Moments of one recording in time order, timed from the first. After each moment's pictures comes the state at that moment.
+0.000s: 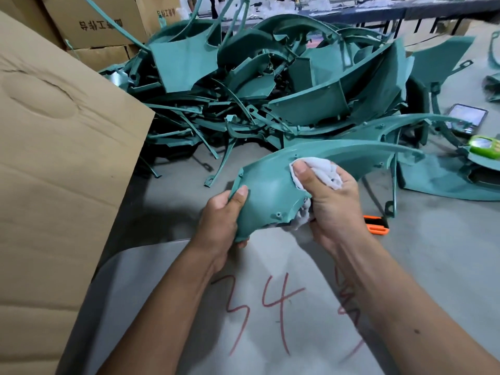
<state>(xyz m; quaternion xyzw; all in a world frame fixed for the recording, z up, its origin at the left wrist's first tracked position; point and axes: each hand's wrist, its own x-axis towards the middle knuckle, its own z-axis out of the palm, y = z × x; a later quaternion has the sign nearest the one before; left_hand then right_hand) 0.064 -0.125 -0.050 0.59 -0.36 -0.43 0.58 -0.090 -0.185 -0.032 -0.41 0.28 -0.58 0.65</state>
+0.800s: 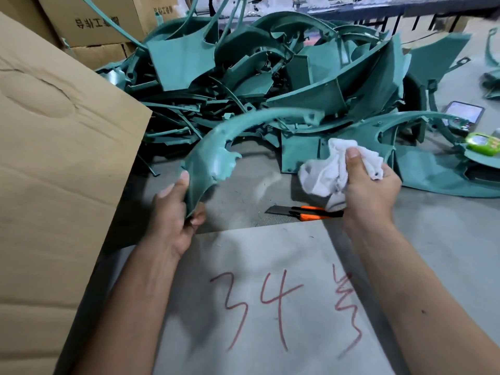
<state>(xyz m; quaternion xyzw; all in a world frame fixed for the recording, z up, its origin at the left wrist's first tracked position) 0.120 -0.121 -0.039 0.49 -0.22 -0.46 0.71 -0.124 -0.223 -0.042 -0.31 0.42 -0.70 0.49</state>
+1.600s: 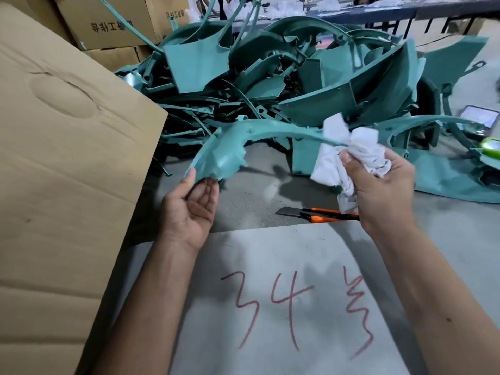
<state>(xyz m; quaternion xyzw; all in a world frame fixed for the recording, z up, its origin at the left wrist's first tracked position) 0.119 -0.119 -0.027 0.37 -0.04 -0.49 0.79 -0.140 -0.225 -0.040 -0.54 0.28 -0.64 0.47</state>
